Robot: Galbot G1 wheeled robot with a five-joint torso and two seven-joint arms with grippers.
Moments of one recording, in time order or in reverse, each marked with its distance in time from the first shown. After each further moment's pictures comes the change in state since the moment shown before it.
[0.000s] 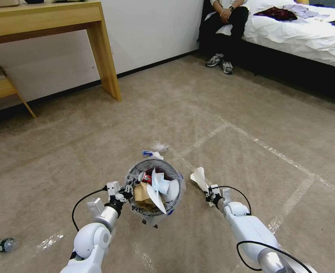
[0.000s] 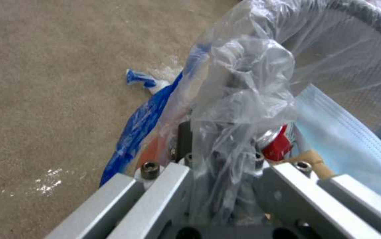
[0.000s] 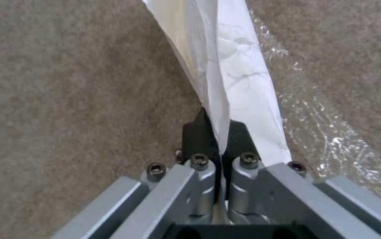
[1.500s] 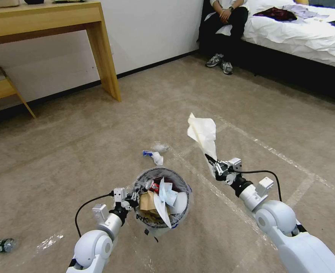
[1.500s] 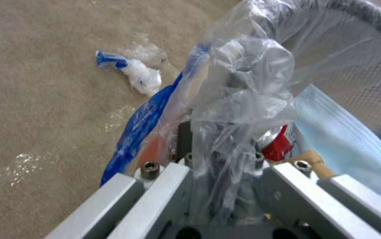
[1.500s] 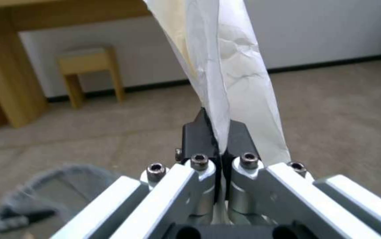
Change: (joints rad) left arm 0.051 0.035 0.067 -0.039 0.043 0.010 0.030; right arm -0.486 -0.347 0.090 1.209 0.348 0.099 -0.045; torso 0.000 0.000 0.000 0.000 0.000
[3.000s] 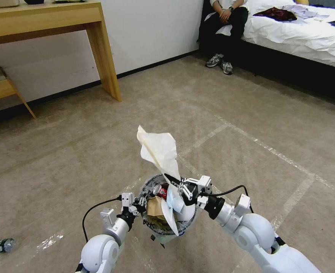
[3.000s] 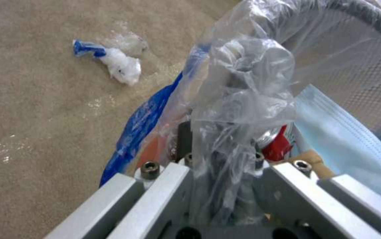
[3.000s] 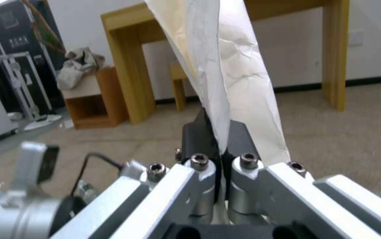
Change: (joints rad) left arm 0.039 -0.025 0.023 -0.027 0.041 0.001 0.036; right arm -0.034 0.041 -0.192 0.042 -0.032 0.066 -0.188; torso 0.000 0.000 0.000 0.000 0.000
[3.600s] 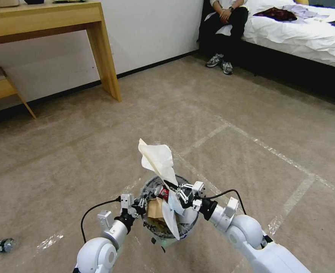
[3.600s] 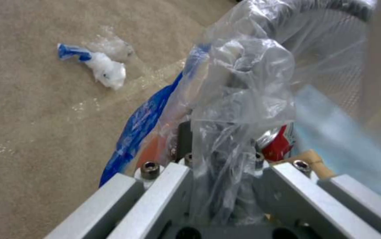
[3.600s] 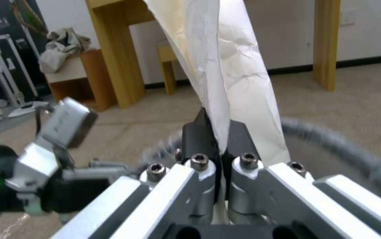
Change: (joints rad) left arm 0.033 0.008 -0.005 -0.060 -0.043 0.019 0.020; right arm 0.060 0.035 -0.044 -0.157 -0.035 0.042 -0.011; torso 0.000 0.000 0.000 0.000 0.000
